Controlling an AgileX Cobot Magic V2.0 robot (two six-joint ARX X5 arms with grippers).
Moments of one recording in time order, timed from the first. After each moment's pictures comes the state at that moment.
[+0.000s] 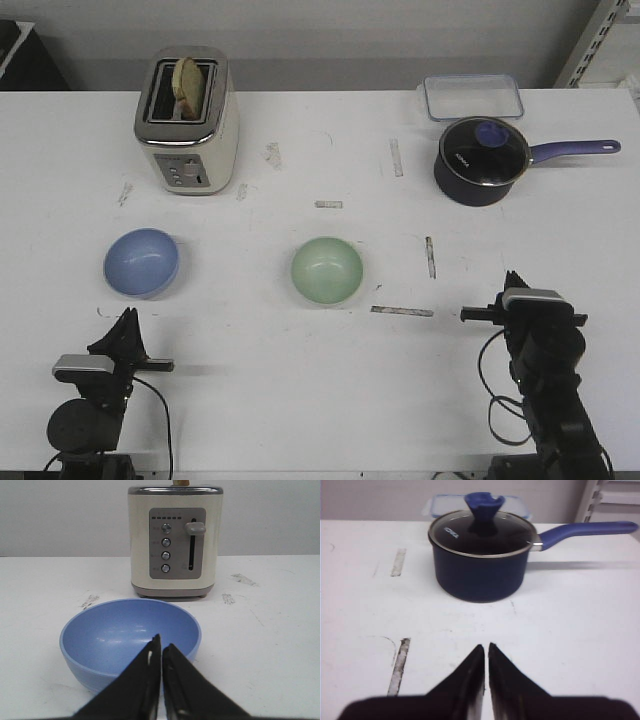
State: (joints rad) left arm -0.03 0.01 0.03 0.12 -0.01 0.00; right arm 0.05 0.64 0.43 -0.05 0.12 0.03
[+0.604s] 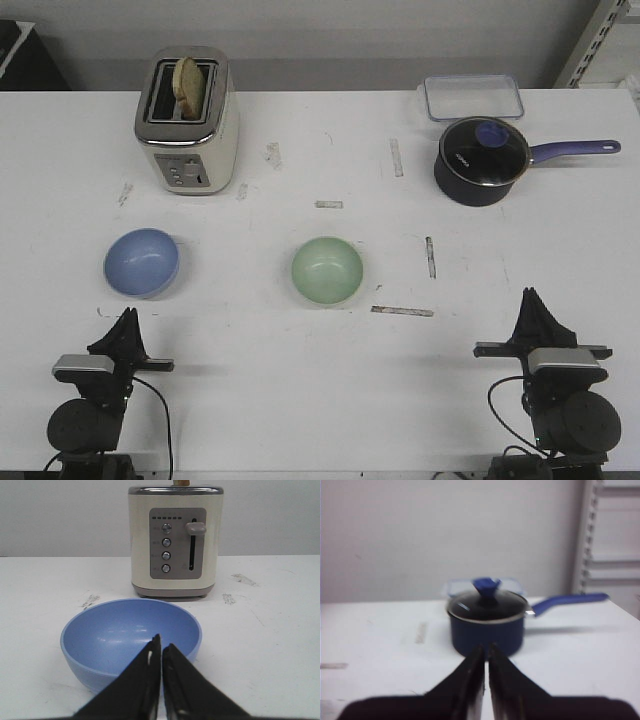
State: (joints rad) left arm -0.03 0.01 0.03 0.12 -0.01 0.00; right arm 0.04 0.21 0.38 -0.12 0.05 0.03
